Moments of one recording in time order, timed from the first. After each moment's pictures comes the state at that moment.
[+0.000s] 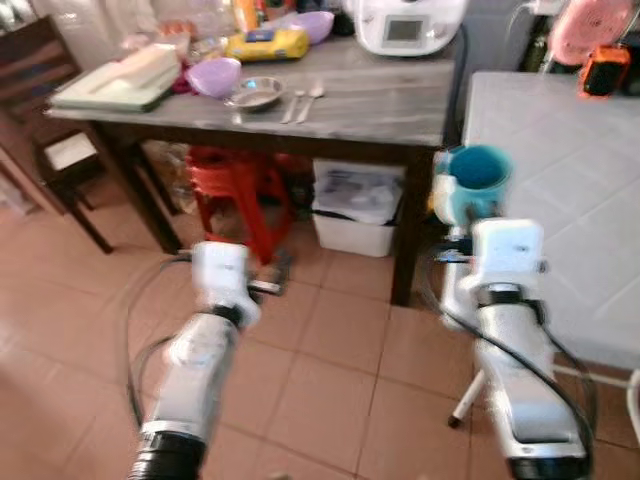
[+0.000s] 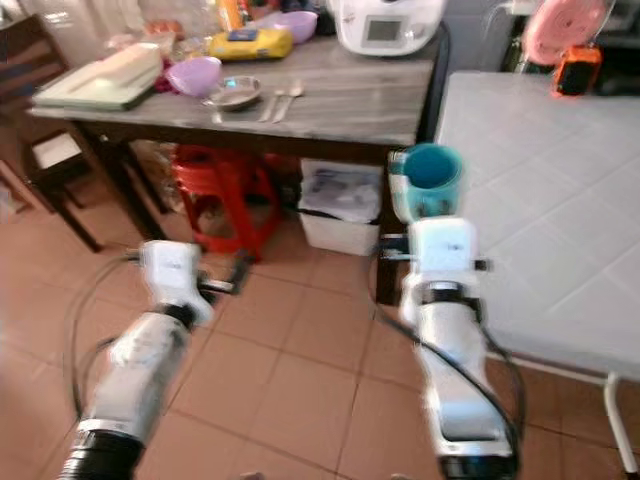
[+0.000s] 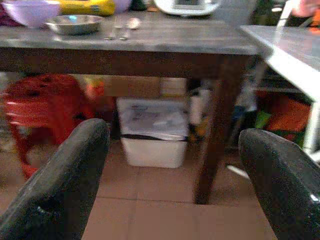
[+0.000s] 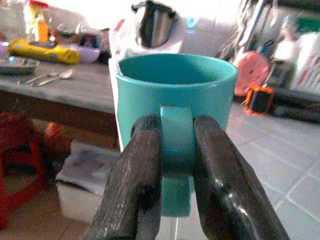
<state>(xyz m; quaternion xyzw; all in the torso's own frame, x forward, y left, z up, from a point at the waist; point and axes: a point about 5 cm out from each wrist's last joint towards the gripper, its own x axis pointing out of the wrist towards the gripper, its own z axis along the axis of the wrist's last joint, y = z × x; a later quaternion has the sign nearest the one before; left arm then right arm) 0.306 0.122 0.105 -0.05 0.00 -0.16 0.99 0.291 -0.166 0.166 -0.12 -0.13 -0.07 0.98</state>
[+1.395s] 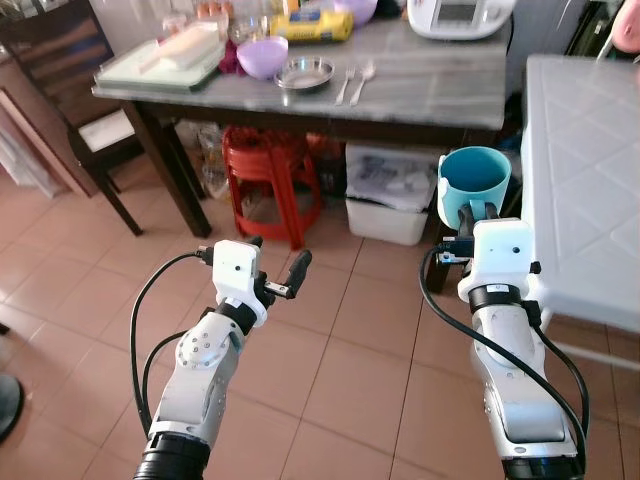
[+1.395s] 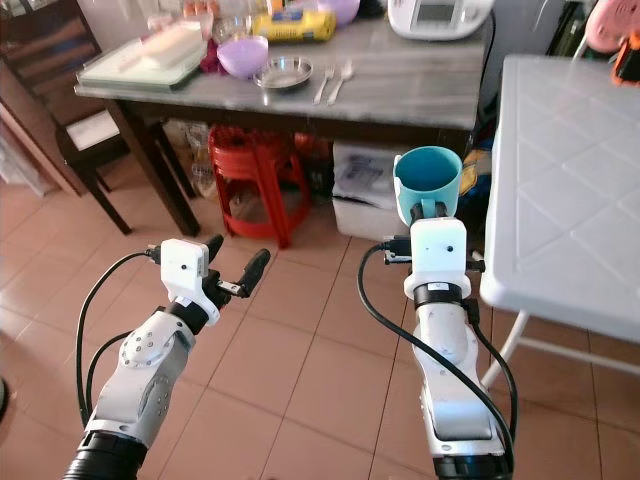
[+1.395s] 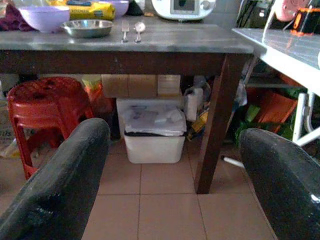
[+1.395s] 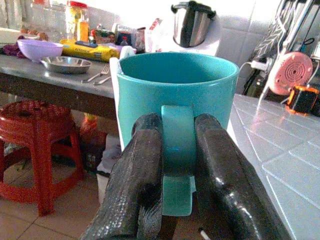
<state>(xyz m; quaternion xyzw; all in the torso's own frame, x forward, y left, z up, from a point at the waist) 0.302 0.115 0.110 -0.05 -0.02 -0.21 0.98 0.291 -0.160 0.164 -0.13 -0.13 -0.05 0.98</state>
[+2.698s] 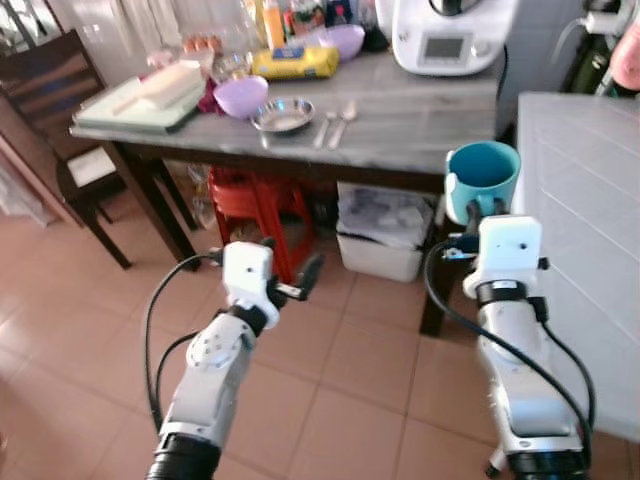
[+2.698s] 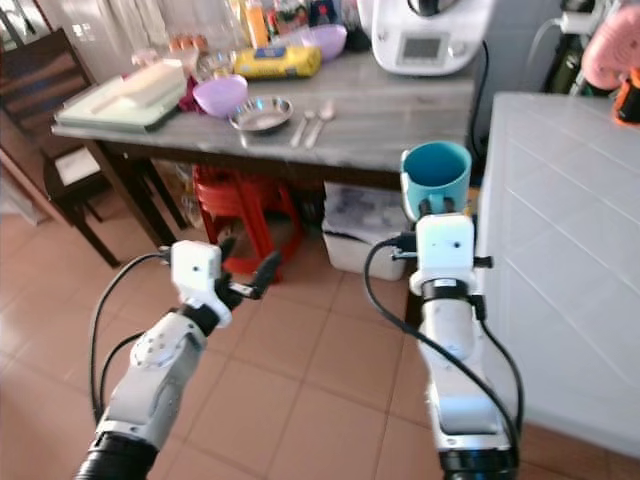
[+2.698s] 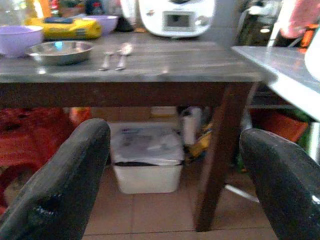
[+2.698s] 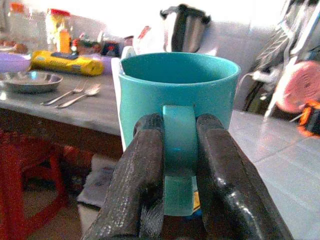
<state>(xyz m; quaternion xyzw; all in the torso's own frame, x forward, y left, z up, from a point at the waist) 0.301 0.108 0.109 -0.06 -0.02 -0.20 0.98 0.294 -0.160 0.165 -0.13 -0.13 -0.06 0.98</state>
